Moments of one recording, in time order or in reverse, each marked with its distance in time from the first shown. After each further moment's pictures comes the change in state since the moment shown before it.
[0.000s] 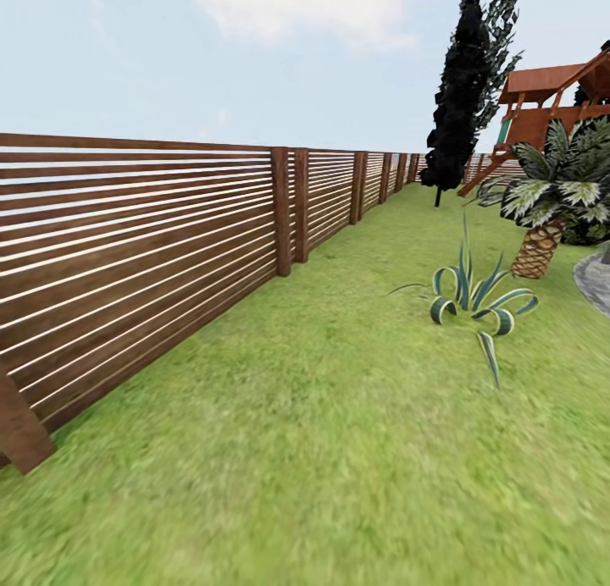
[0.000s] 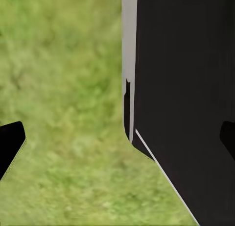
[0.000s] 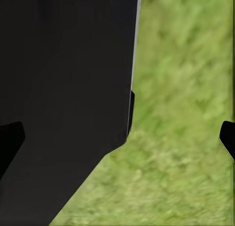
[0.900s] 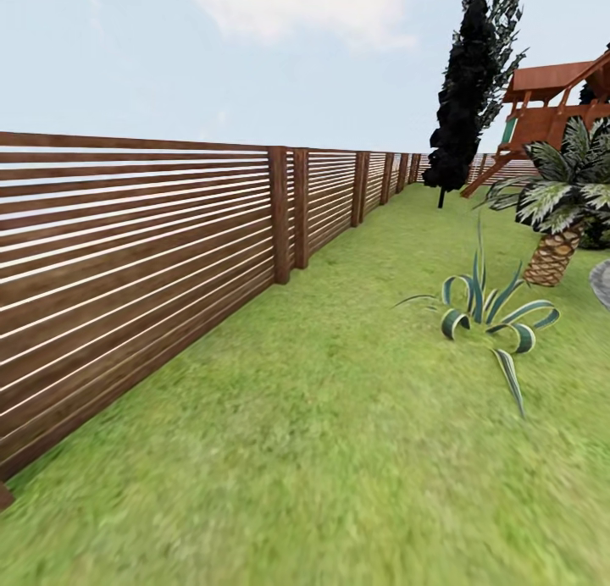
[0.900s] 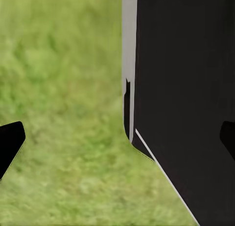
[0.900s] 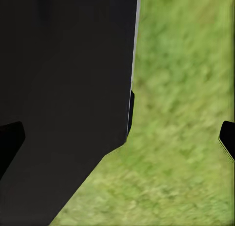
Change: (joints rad) left arm 0.000 0.000 0.000 0.000 0.000 0.000 0.000; right arm 0.000 0.000 -0.001 0.000 0.000 0.000 0.000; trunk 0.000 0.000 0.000
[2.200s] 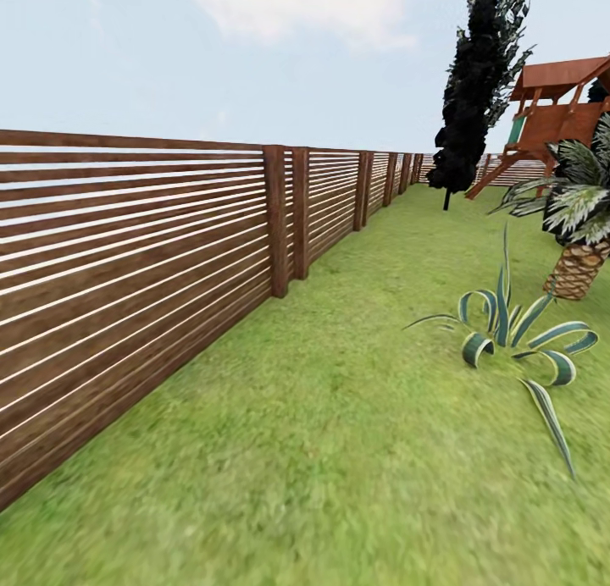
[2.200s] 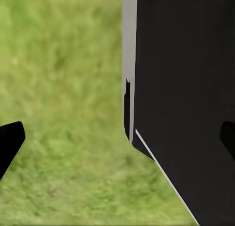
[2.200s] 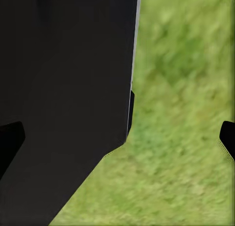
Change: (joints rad) left arm 0.000 0.000 0.000 0.000 0.000 0.000 0.000; right arm 0.000 0.000 0.001 0.000 0.000 0.000 0.000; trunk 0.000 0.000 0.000
